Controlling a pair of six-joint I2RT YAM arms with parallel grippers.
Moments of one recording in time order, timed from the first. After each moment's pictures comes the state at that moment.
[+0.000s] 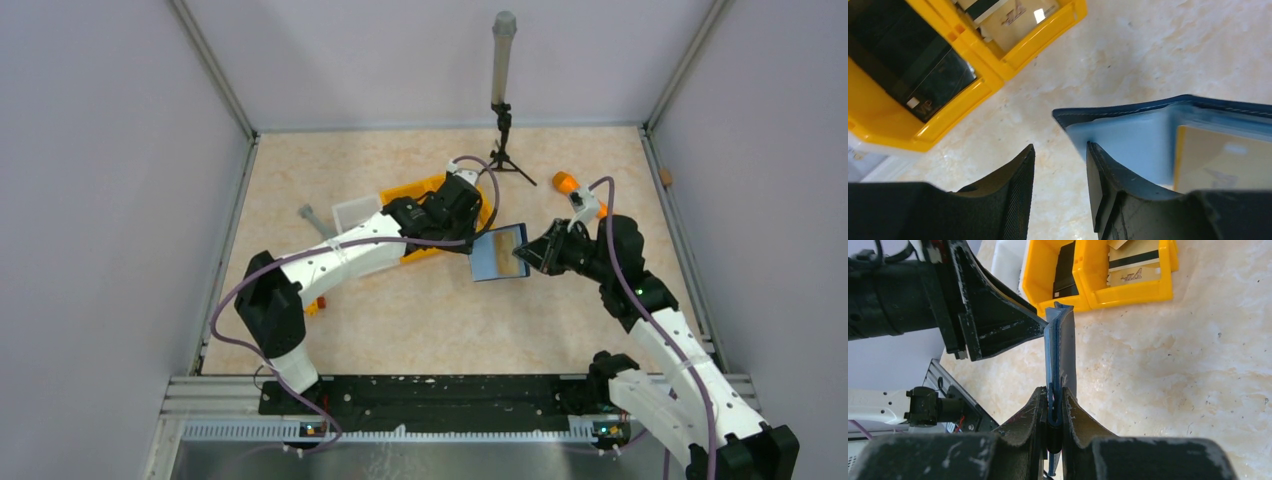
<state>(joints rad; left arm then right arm) -0.89 1.71 1.50 -0.63 -0.17 -0.54 0.31 0.77 0.65 -0.25 -0.46 0.52</state>
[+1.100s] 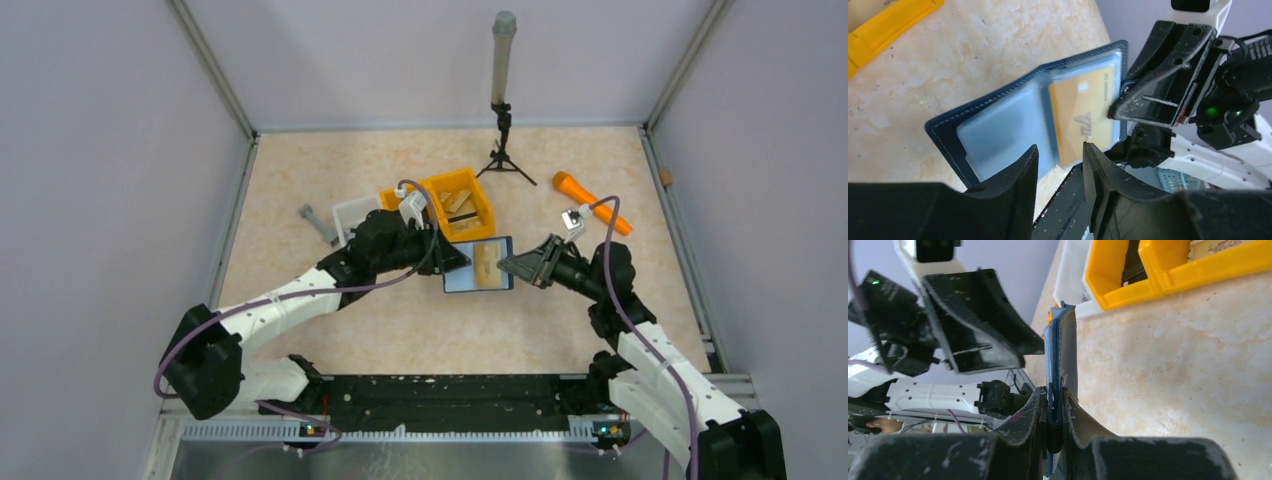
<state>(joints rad) -0.77 1.24 0.79 0.12 0.33 -0.78 0.31 0.76 0.34 0.27 -0.64 0.91</state>
